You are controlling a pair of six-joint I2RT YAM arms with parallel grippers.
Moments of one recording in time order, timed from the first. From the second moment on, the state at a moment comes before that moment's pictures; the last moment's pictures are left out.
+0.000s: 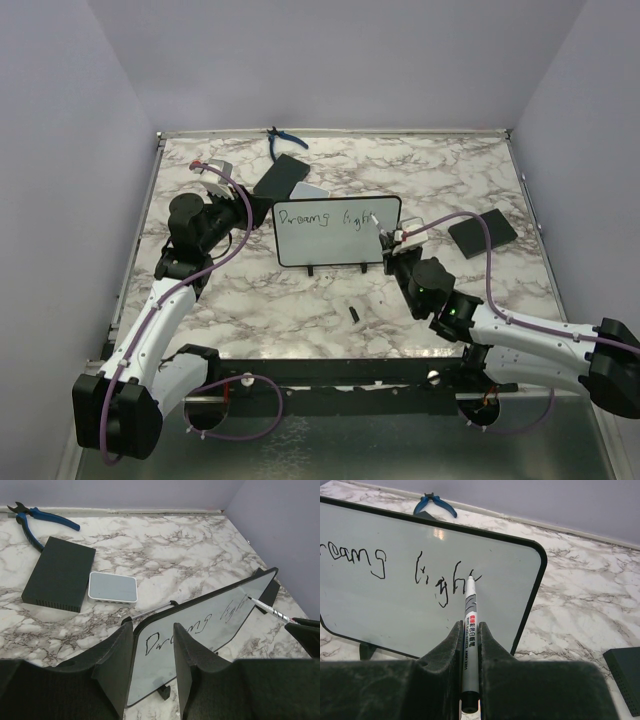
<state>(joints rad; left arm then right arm) -0.19 0.97 0.71 0.16 0.40 -0.34 1.00 0.99 0.45 0.49 0.73 -0.06</state>
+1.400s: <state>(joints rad) -0.19 0.96 0.71 0.16 0.40 -0.34 0.99 0.96 0.44 0.36 0.77 0.09</state>
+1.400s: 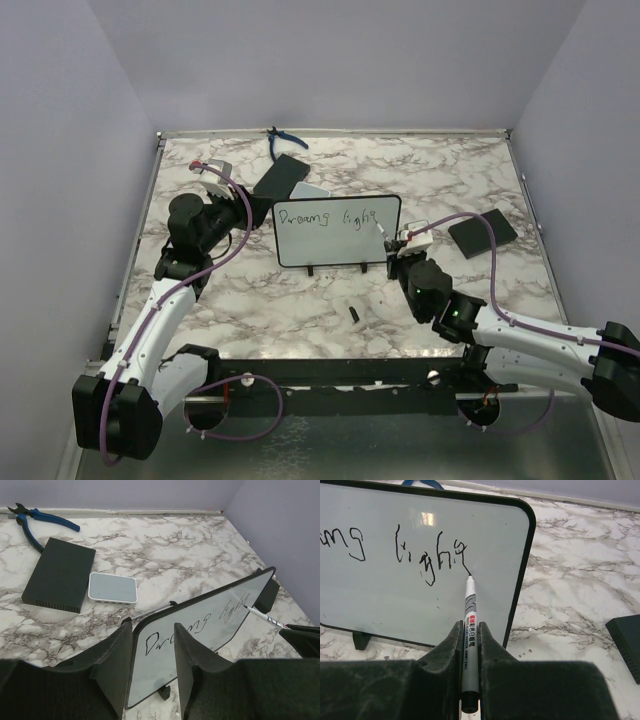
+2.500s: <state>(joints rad) -0.19 0.94 0.70 0.12 0.39 -0.33 0.99 0.75 0.44 0.19 0.42 0.05</state>
